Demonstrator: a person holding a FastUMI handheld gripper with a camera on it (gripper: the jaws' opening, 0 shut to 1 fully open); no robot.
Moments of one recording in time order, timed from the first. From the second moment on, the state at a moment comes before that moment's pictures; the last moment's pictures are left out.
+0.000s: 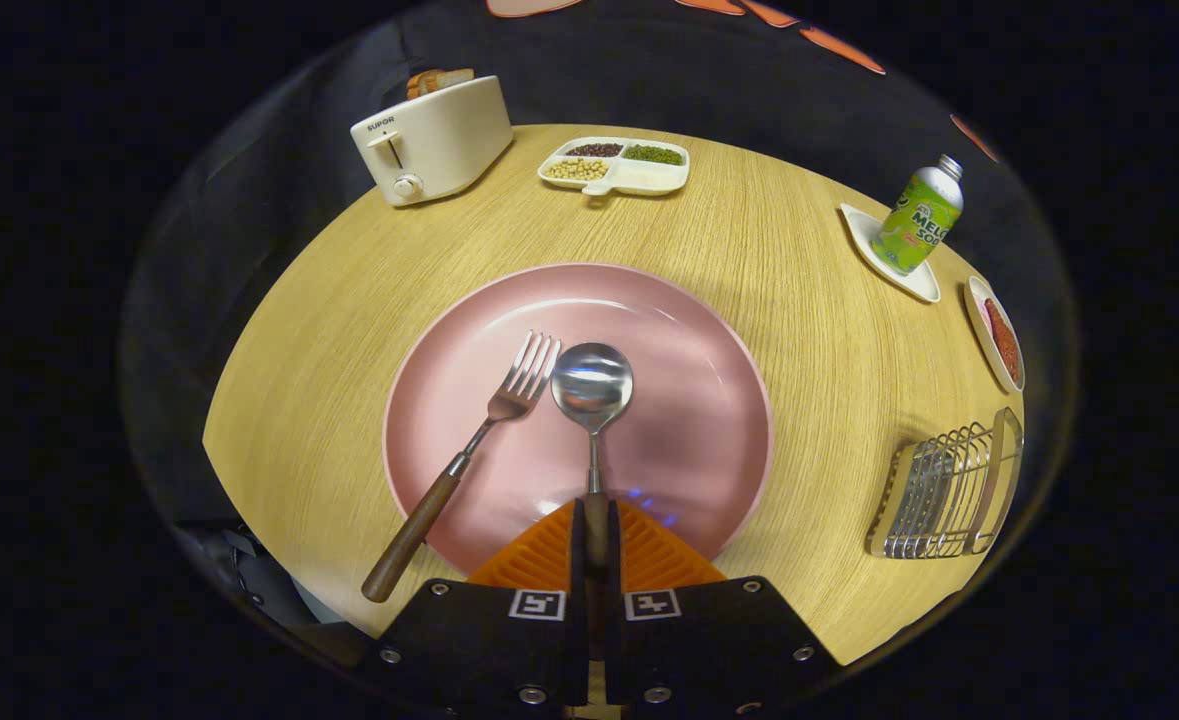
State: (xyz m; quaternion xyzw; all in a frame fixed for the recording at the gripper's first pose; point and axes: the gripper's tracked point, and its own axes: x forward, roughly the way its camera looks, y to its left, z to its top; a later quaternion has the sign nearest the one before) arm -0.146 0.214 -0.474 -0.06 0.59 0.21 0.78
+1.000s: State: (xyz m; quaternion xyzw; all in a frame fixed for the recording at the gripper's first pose) arm -0.096 0.045 -0.354 0.02 0.46 0.08 0.89
